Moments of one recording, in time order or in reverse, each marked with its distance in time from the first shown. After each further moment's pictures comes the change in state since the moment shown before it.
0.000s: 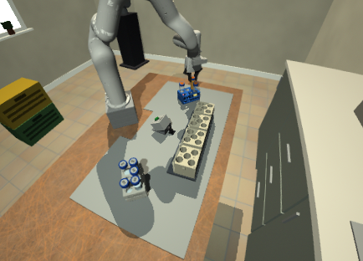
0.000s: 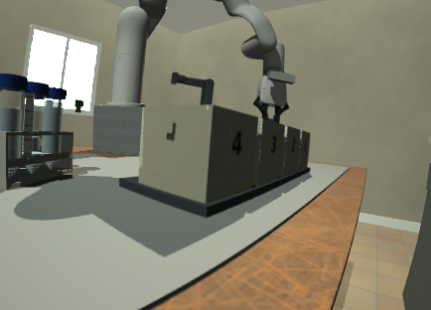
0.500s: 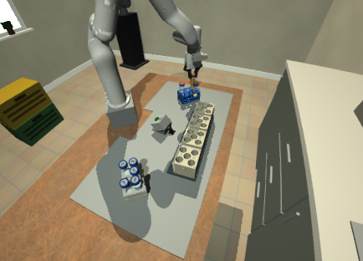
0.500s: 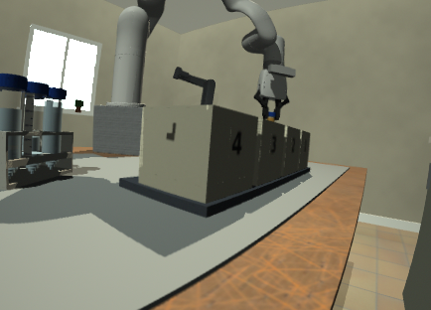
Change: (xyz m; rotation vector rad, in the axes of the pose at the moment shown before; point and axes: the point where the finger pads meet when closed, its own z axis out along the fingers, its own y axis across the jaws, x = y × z) arm 0.000 0.000 -0.023 0.000 0.000 0.000
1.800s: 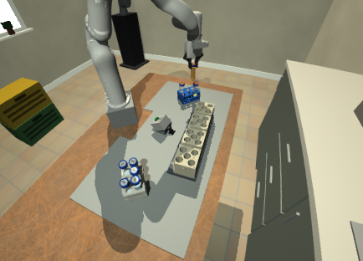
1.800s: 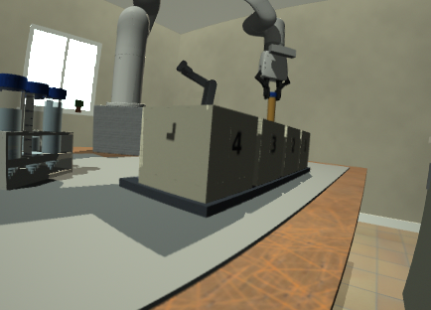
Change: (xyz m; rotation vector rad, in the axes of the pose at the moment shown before) arm 0.000 0.000 -0.070 0.000 0.000 0.000
